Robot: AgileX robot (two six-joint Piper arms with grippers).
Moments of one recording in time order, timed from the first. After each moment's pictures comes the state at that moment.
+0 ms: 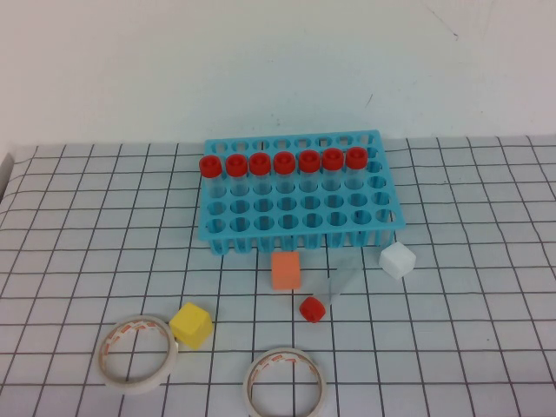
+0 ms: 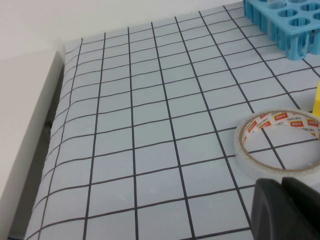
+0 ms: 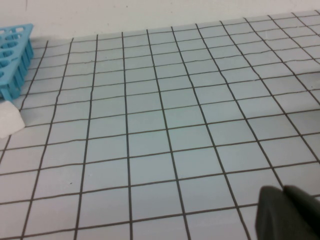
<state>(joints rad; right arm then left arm) -0.09 -0.01 0.02 -0.05 0.38 0.13 -0.02 -0.01 0.02 -0.10 0.35 0.19</state>
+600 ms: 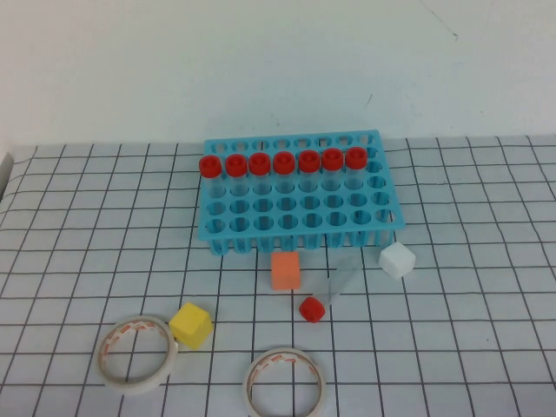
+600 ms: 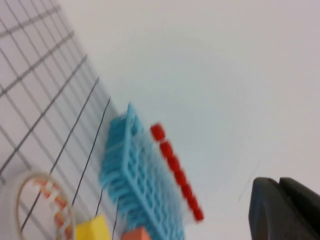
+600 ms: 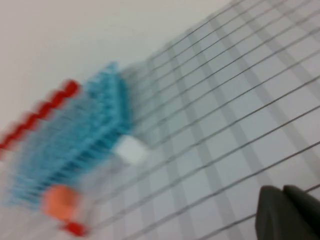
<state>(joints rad) -0.09 -0.01 0.03 0.43 0.39 0.14 -0.02 -0.01 0.02 -1.10 0.10 -0.16</state>
